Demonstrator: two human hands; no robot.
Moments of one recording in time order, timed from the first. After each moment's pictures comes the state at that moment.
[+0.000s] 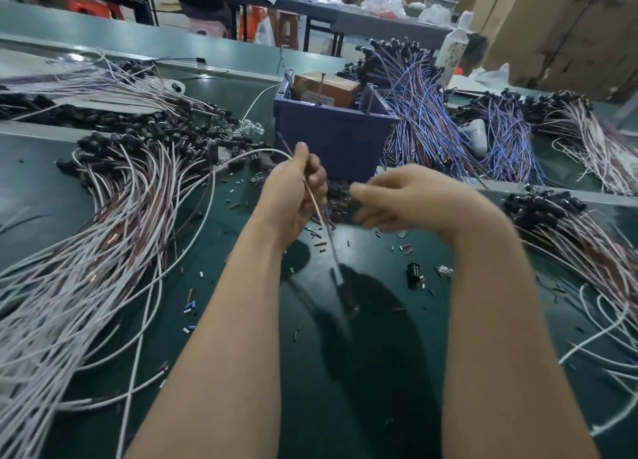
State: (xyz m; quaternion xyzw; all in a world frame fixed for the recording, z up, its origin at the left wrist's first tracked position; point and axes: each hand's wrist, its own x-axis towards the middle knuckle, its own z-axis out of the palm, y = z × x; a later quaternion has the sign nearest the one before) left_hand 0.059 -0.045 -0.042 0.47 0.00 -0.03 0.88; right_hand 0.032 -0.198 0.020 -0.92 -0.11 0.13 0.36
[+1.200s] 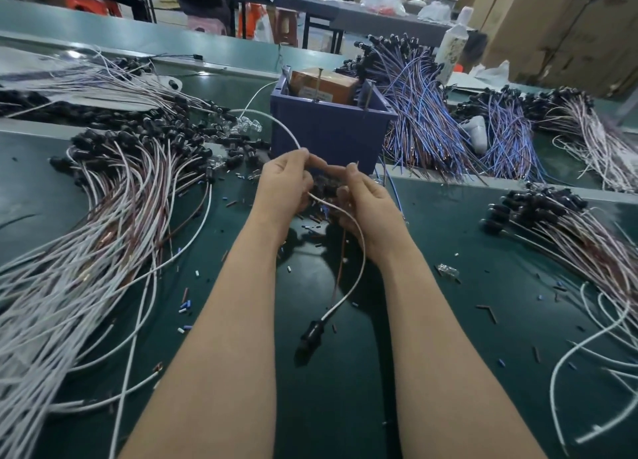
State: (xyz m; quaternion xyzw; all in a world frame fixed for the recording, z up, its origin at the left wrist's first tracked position) left_hand 0.062 -0.041 -0.051 0.62 0.00 0.09 0.78; right_hand 0.066 -0.165 -0.063 -0.66 -0.07 0.05 0.74
